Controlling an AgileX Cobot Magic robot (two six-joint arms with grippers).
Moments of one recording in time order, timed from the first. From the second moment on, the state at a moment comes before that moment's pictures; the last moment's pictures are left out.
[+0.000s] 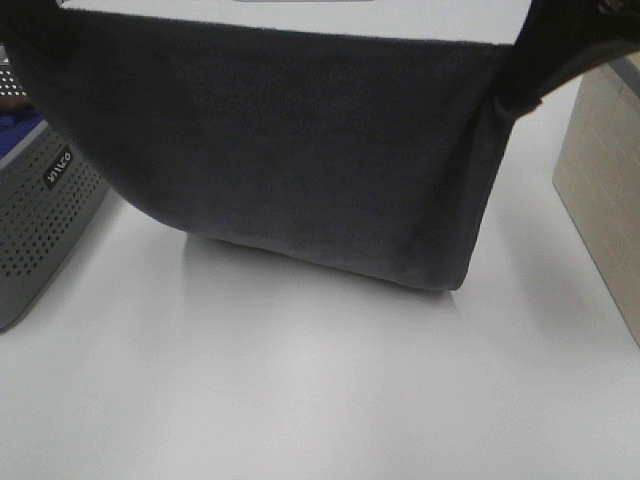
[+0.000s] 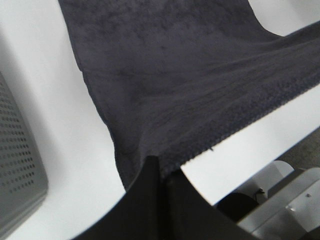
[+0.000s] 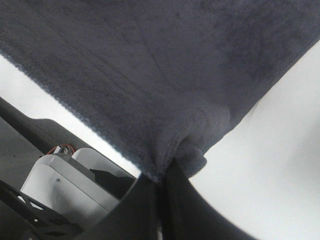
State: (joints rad) left arm -0.40 1.42 -1.47 -0.18 1.22 0.15; right arm 0.33 1.37 -1.34 0.30 1.22 -0.08
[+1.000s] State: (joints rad) left arm -0.67 1.29 -1.02 -0.31 1.19 0.14; right arm 0.34 1.06 -0.90 0.24 1.21 -0.08
